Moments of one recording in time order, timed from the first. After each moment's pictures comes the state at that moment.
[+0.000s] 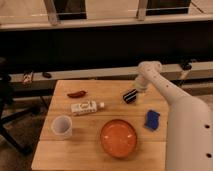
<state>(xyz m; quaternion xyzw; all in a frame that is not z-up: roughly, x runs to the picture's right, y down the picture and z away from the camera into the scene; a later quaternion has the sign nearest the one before) 0.213 0.098 0.965 -0.32 -0.12 -0.09 0.94</state>
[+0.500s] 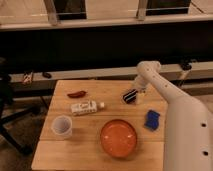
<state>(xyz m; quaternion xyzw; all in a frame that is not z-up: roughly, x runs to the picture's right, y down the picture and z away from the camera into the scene) 0.211 0.097 0.971 -0.32 -0.12 -0.08 0.93</state>
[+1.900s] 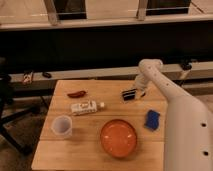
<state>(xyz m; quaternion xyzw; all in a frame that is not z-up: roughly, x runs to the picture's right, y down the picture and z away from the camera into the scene) 0.227 0.087 0.955 -0.32 -0.13 -0.07 0.93</state>
